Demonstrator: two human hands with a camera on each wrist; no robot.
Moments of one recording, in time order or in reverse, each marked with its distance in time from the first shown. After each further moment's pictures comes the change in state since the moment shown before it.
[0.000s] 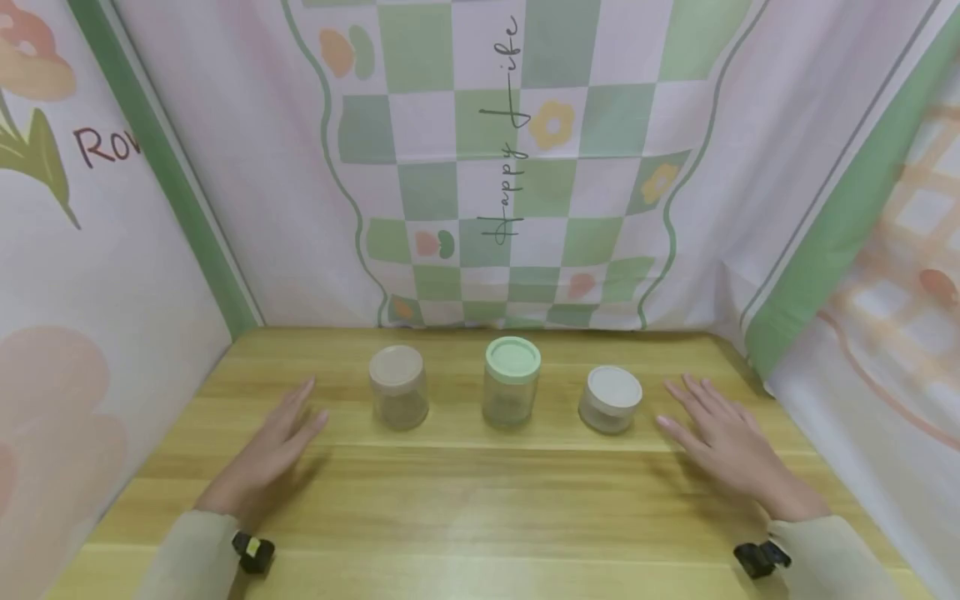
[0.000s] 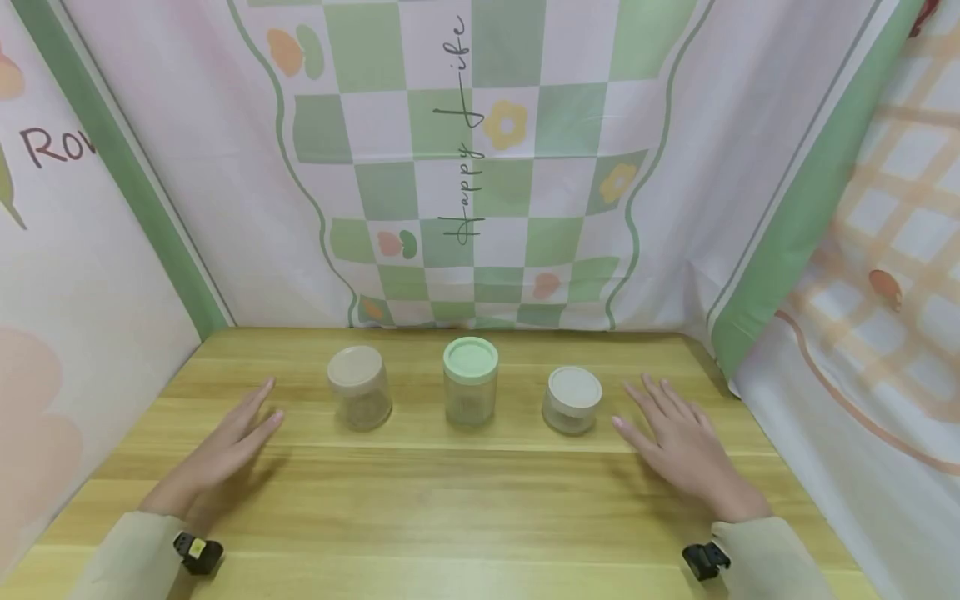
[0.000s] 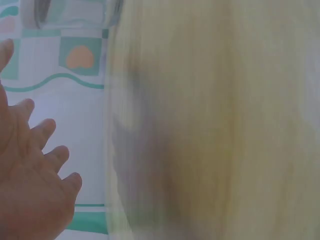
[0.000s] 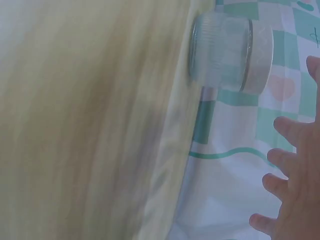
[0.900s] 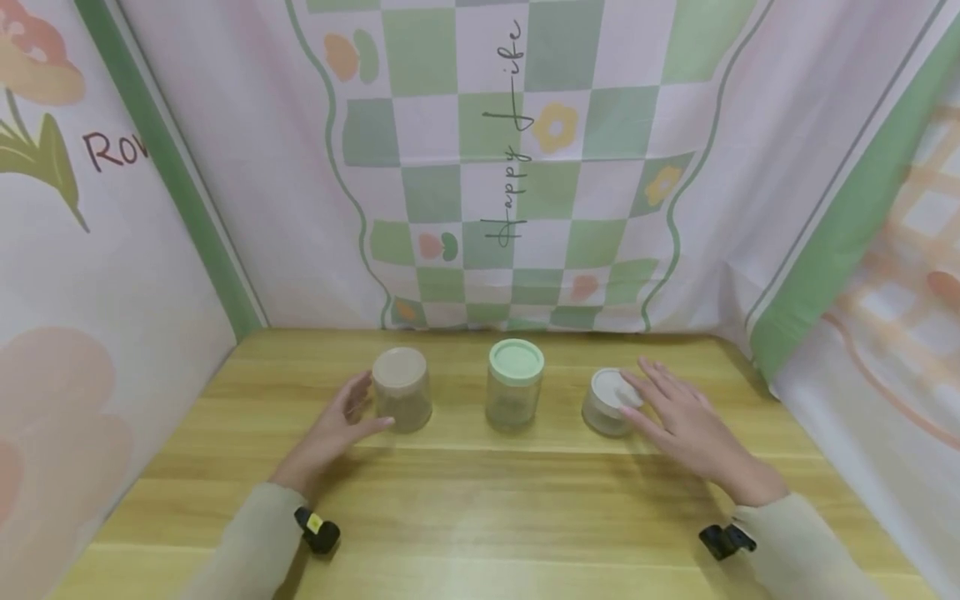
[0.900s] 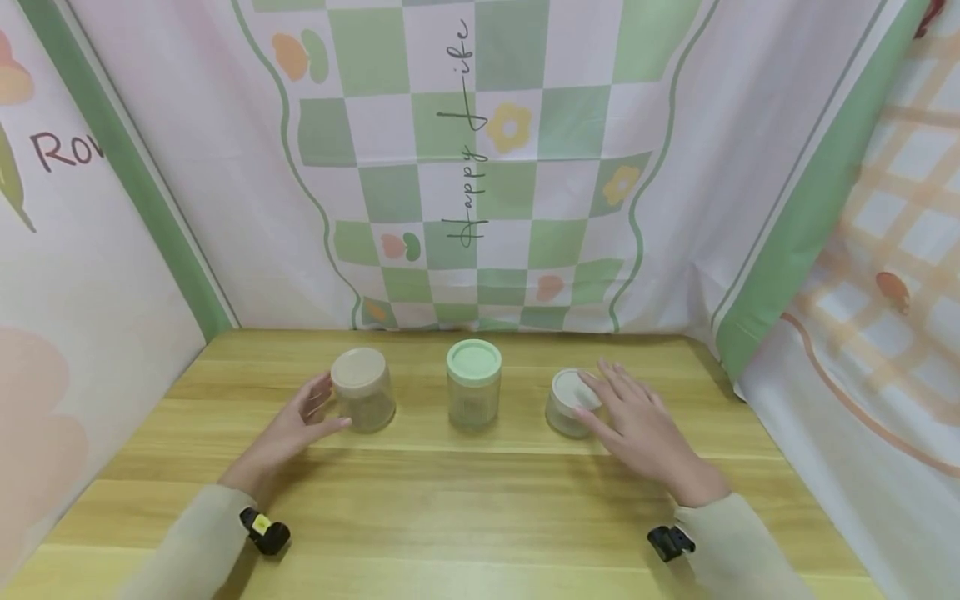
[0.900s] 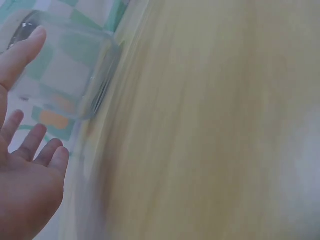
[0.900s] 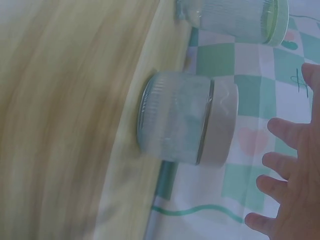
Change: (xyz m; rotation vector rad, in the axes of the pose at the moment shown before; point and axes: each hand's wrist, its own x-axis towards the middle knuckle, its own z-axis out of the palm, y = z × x) left_hand 0.051 0.021 0.053 -0.483 -0.015 -0.004; right_hand 0.031 -0.052 -0.001 0.018 0.062 -0.164
